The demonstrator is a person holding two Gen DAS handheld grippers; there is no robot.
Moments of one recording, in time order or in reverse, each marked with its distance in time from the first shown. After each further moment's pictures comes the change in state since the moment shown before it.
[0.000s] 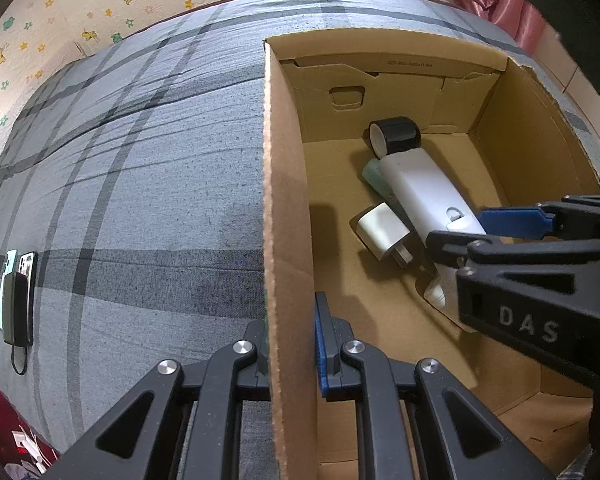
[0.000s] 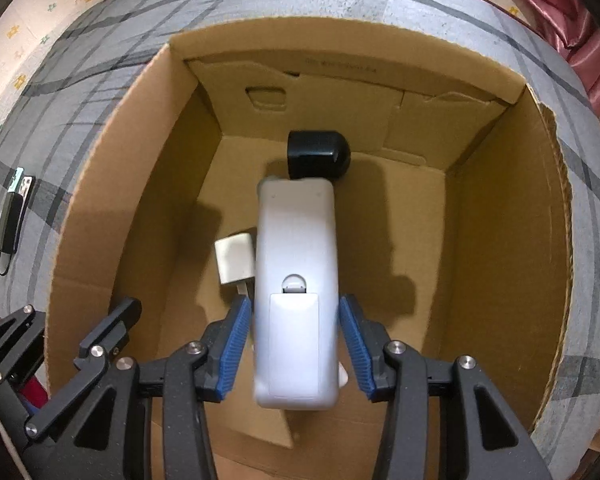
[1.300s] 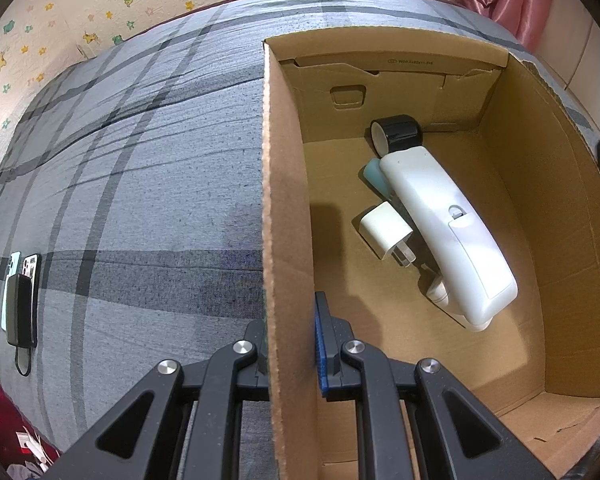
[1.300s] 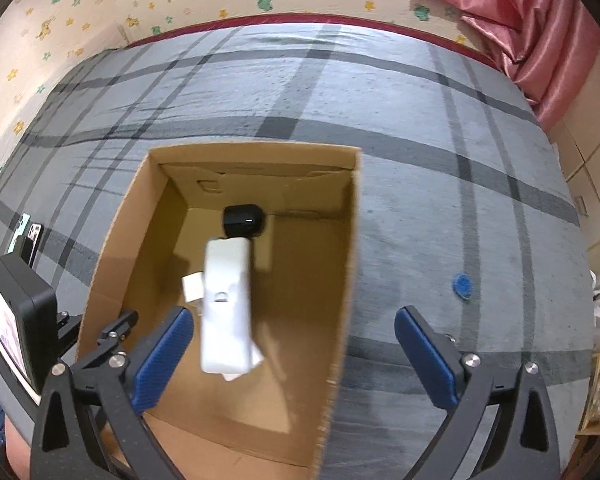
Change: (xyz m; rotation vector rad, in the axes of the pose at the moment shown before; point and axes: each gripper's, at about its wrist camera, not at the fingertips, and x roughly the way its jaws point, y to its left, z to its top) left arm 0.001 -0.002 -0.001 0.007 -0.002 0.016; right arm -0.104 -0.059 -0.022 0.075 -0.192 -0.070
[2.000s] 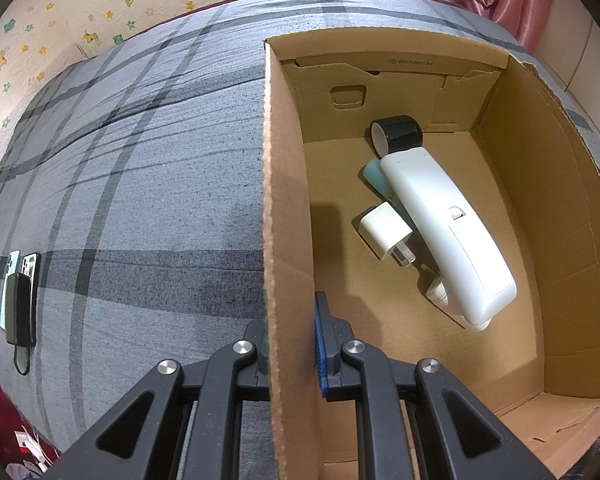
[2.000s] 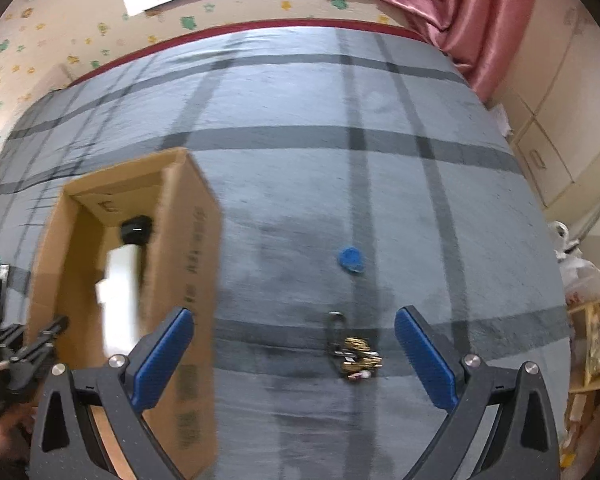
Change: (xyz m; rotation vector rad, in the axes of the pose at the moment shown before) left arm 0.000 0.002 0.000 -0.008 -0.001 -0.007; right arm -0.015 -0.118 -0.031 0.165 -0.014 -0.108
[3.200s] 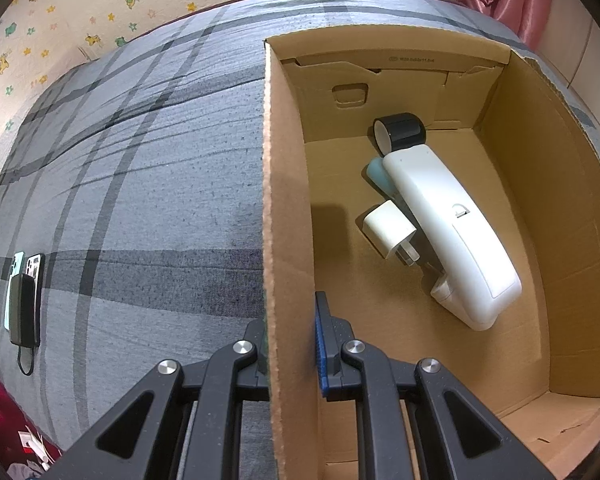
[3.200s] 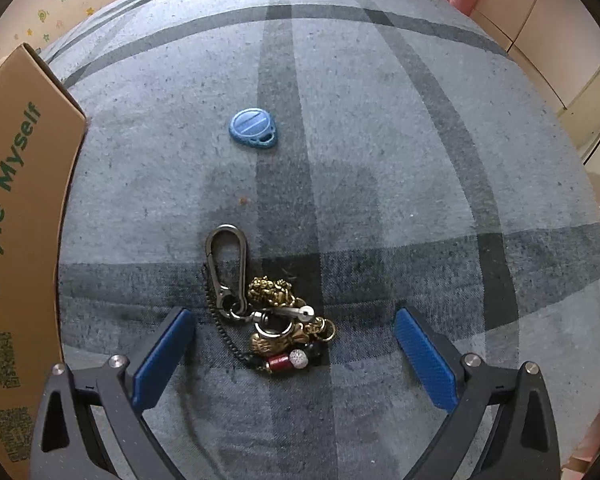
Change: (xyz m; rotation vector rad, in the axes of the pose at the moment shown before) left arm -0.001 -0.005 -0.002 0.007 -0.003 0.025; right arm 0.131 -0.066 -0.067 0.109 0.156 -0.058
